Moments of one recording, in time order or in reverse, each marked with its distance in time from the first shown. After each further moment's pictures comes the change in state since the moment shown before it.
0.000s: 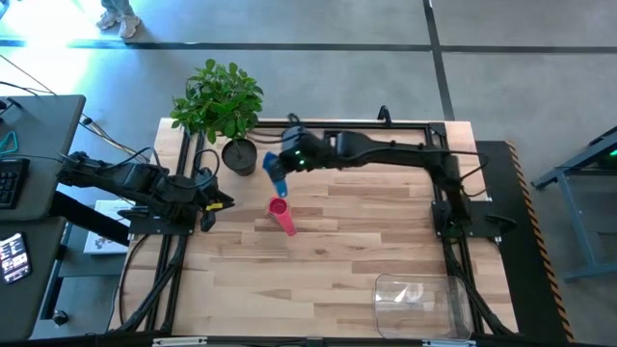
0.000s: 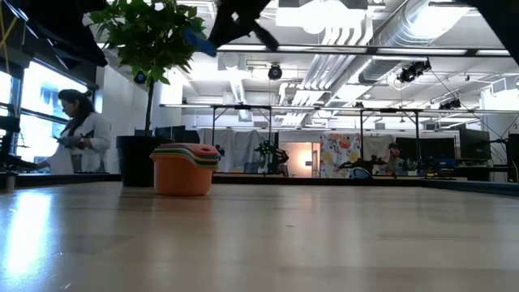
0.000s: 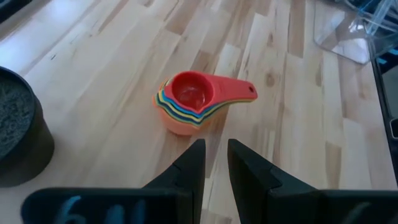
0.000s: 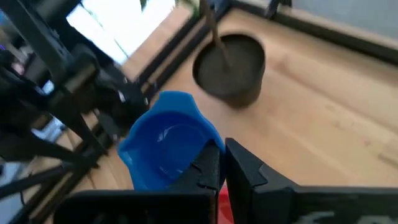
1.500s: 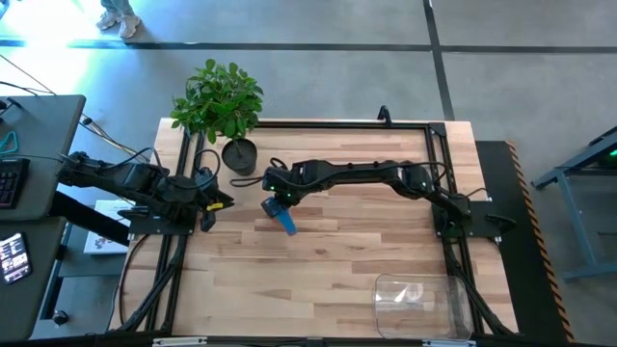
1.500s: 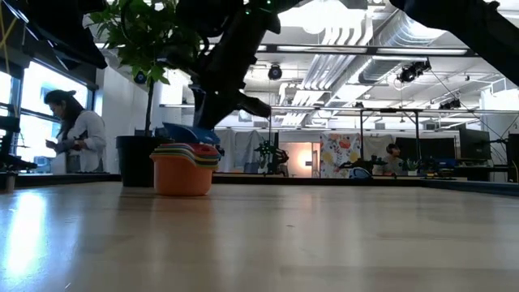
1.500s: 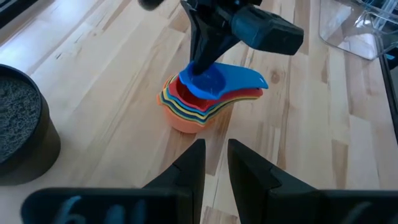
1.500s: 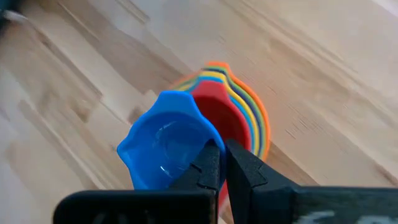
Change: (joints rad) left arm 0.000 0.001 -0.001 -0.013 -0.009 0.010; right arm 0.050 0.314 0.071 -0.167 -0.209 0.087
